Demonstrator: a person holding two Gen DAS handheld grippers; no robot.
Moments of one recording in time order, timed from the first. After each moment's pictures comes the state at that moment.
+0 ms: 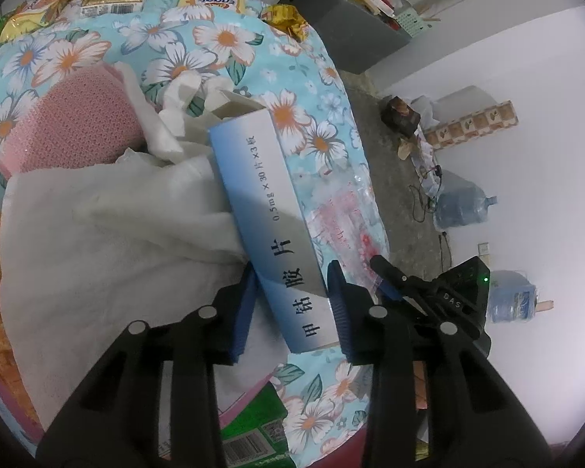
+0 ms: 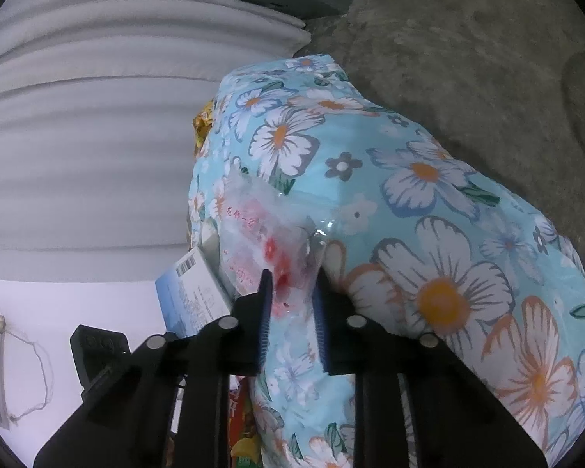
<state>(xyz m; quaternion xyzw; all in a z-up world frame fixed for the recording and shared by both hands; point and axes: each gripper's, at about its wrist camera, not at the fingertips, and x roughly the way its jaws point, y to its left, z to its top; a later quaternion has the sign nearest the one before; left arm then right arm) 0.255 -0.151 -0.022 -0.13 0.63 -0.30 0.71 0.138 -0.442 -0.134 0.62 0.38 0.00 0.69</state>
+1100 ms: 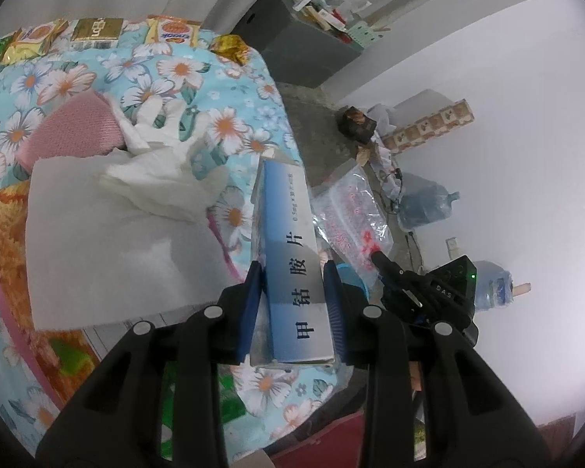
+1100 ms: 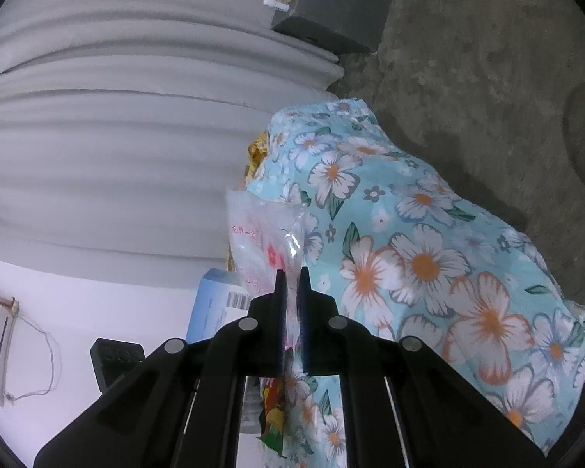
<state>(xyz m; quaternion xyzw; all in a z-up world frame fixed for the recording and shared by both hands) 0.207 -0.133 0.040 -0.16 0.58 -0.37 0.71 0.074 -0.461 -0.067 0.61 0.31 0.01 0.73</state>
